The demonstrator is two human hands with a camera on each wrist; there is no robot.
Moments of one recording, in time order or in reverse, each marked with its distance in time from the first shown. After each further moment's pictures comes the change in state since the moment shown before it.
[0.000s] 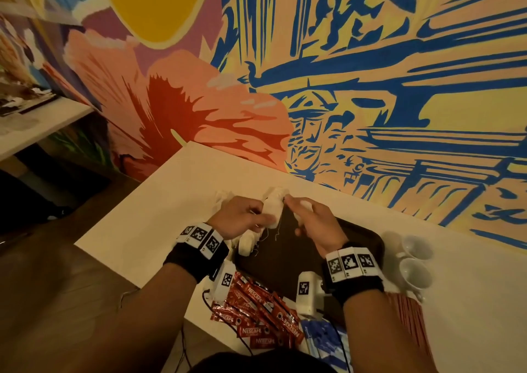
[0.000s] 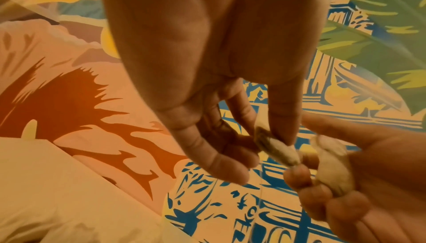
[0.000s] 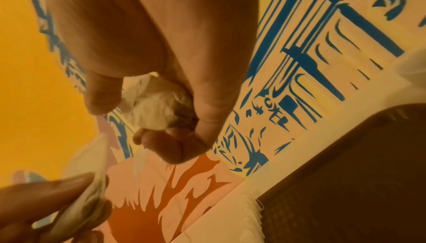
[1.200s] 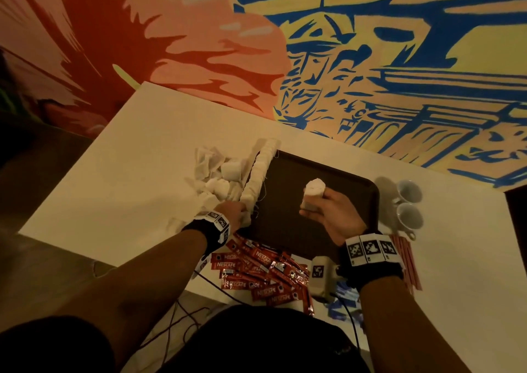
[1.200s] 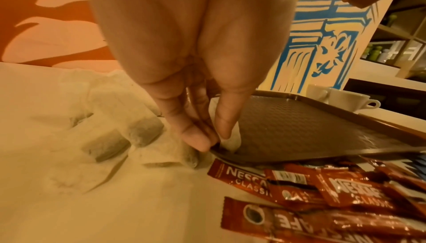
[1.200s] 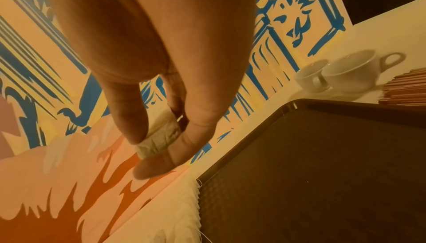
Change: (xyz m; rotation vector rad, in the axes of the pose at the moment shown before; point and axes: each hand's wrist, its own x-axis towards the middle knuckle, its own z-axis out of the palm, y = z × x) left_hand 0.070 -0.180 -0.011 0.938 -0.310 -0.136; right_hand 0.005 0.049 0.031 0.206 0.262 0.367
